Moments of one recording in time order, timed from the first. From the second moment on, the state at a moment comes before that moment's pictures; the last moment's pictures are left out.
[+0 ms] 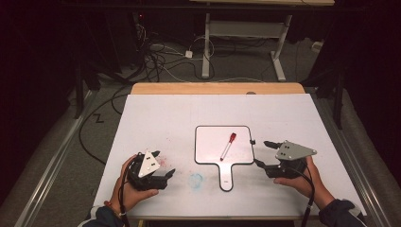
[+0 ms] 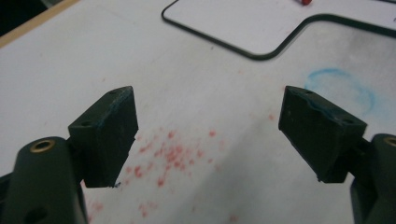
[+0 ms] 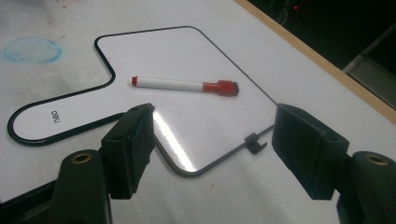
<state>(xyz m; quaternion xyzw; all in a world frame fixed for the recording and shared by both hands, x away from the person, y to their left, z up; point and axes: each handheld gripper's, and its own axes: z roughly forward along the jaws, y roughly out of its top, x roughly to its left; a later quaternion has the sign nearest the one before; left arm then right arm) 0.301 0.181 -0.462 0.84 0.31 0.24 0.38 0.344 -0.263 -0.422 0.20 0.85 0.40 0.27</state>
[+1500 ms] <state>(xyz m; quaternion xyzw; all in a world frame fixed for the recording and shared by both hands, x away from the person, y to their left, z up) 0.300 0.168 -0.467 0.86 0.28 0.21 0.36 0.436 -0.120 -0.436 -0.03 0.98 0.12 0.16</state>
